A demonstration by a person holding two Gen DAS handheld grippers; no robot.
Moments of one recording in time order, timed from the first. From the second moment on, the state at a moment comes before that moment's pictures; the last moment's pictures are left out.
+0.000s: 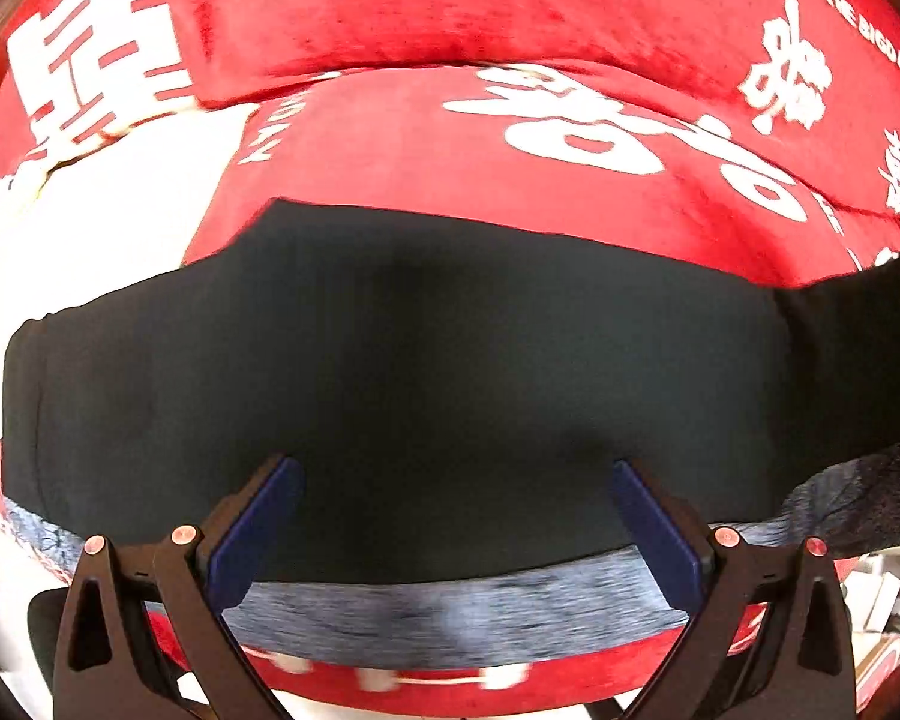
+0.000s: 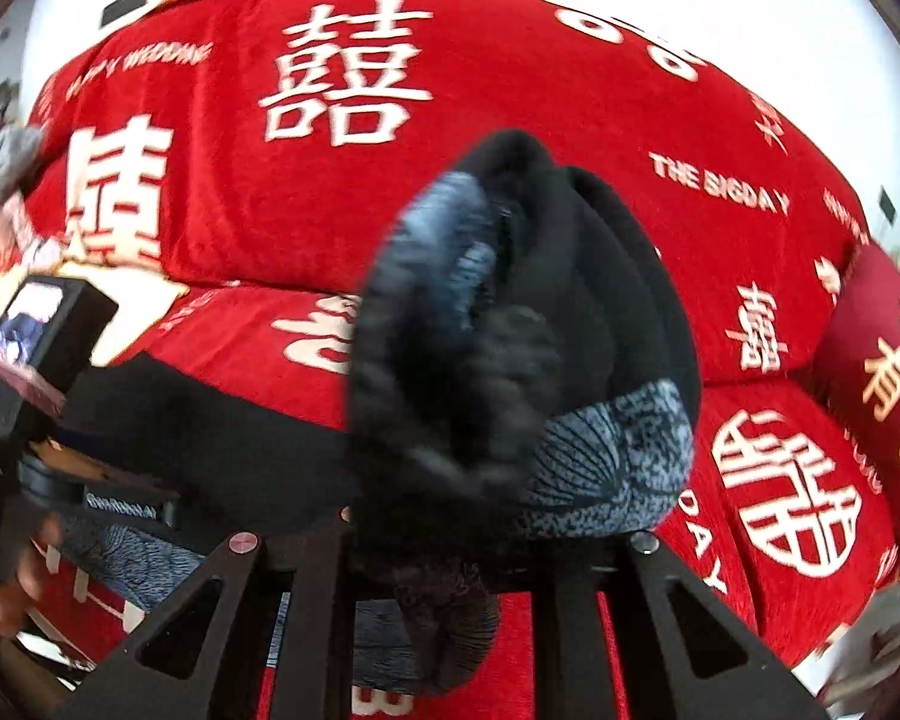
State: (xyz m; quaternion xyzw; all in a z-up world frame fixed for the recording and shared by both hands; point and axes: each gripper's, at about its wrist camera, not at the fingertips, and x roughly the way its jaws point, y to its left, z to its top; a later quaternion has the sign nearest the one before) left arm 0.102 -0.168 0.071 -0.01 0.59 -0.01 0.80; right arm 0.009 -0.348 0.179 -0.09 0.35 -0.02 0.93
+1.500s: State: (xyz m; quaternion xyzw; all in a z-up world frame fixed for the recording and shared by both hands) left arm 0.081 -0.062 0.096 -0.11 0.57 -0.01 0.81; right arm -0.006 -0.306 0.119 0.08 0.45 0.08 0.89
